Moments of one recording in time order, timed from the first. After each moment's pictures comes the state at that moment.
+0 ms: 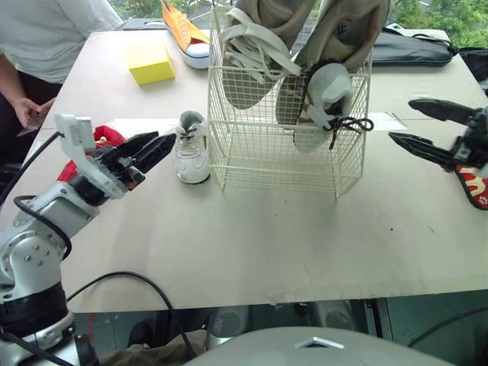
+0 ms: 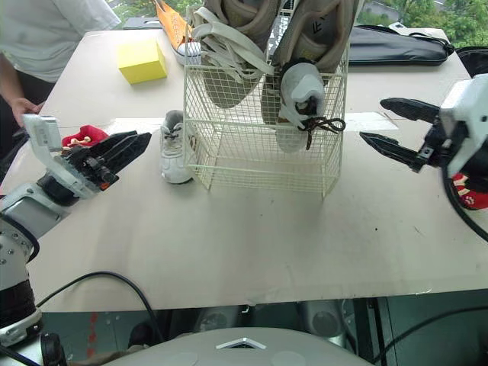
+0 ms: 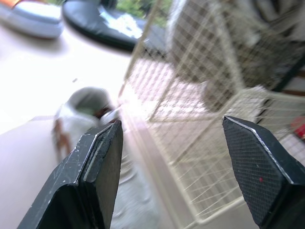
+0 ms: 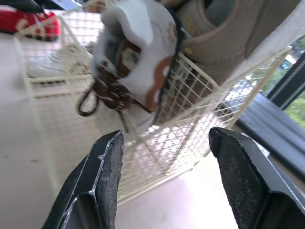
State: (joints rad) left arm -0.13 0.76 0.49 -0.25 -1.05 0.85 -0.49; right arm -0.20 -0.97 -0.43 -0.45 0.75 0.53 0.94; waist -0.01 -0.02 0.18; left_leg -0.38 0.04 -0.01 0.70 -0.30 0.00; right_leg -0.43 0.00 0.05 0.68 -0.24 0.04
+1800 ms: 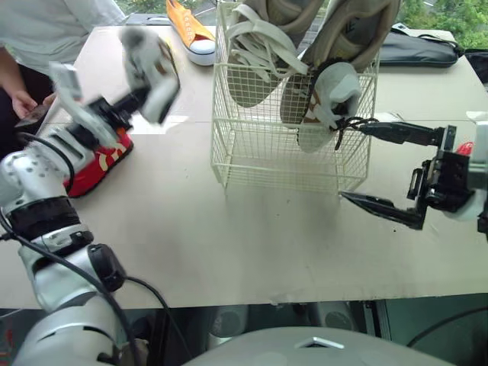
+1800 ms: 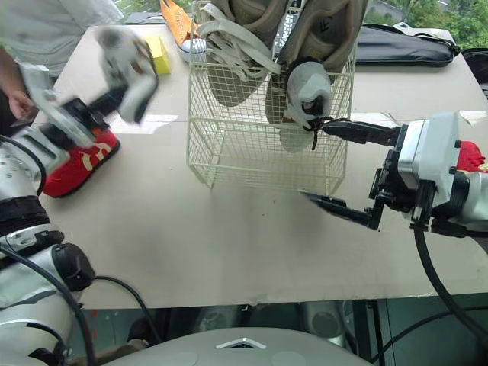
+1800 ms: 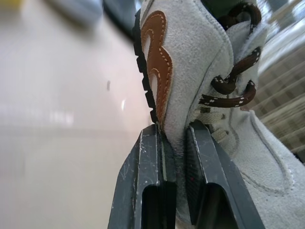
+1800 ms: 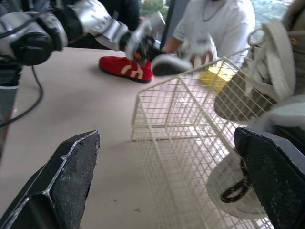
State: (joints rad) left arm -0.71 0.63 0.64 0.20 -0.77 0.94 -0.61; right arm -0.13 -0.92 -0.36 -0.77 0.93 0.55 0.76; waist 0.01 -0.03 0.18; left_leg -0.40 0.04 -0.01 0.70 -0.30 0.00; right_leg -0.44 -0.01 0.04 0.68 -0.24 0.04
